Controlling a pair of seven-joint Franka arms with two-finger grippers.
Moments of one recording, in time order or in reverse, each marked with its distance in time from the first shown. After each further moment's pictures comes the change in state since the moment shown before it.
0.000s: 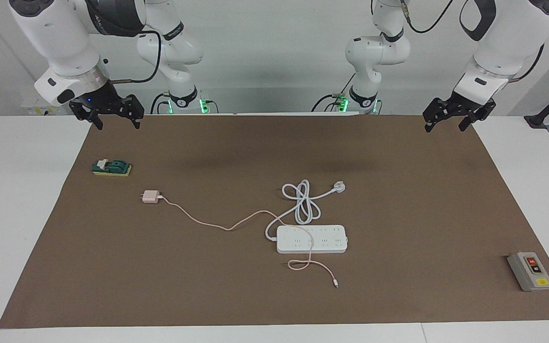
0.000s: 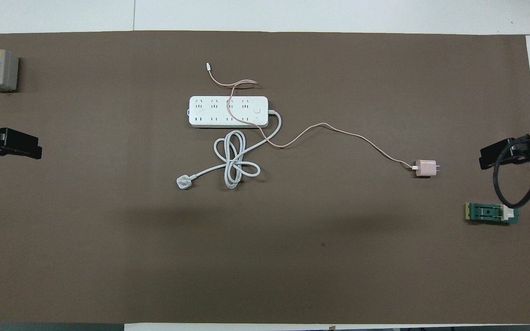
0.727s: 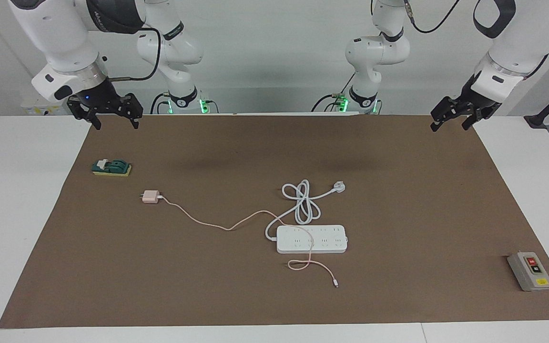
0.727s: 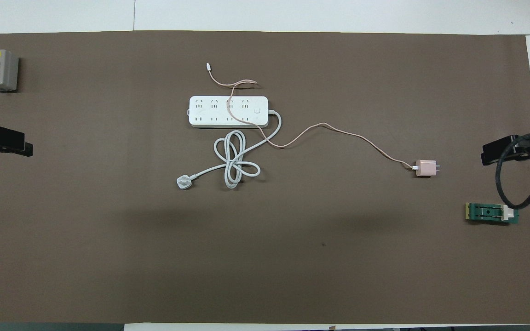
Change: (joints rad) left arm 0.041 -0.003 0.015 0.004 -0.077 -0.001 -0.022; right arm 0.001 -0.010 0.002 0.004 0.000 0.017 0.000
